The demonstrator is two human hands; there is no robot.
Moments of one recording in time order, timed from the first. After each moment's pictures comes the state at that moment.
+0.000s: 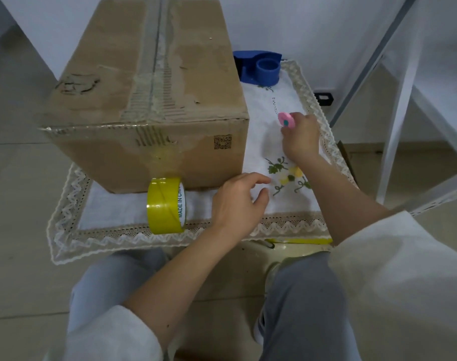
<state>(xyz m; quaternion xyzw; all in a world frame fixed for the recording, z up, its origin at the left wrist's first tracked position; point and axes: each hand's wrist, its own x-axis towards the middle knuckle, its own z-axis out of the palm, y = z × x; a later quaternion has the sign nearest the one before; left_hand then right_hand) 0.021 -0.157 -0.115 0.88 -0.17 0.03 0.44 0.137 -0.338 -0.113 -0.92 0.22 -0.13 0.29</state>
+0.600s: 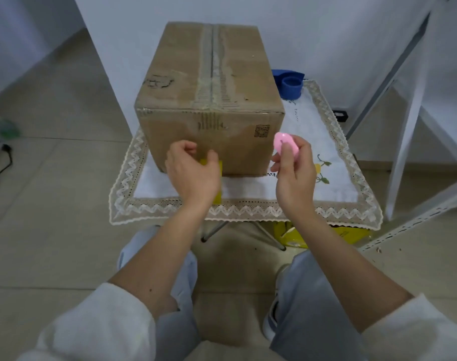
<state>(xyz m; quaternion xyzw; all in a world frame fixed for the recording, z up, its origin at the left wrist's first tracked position) 0.012 -0.053 -0.073 0.81 0.16 0.22 0.51 -0.020 -0.204 -0.075 -0.75 0.07 -0.27 0.61</state>
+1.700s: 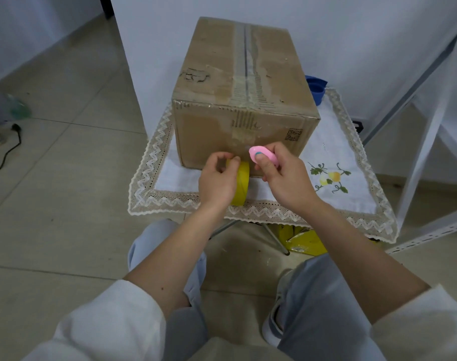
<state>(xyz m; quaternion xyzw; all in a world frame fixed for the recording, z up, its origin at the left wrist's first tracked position) 0.008 -0.038 -0.091 0.72 0.16 0.04 0.68 -0.001 -0.173 -0.065 -0.88 -0.07 -0.09 0.47</state>
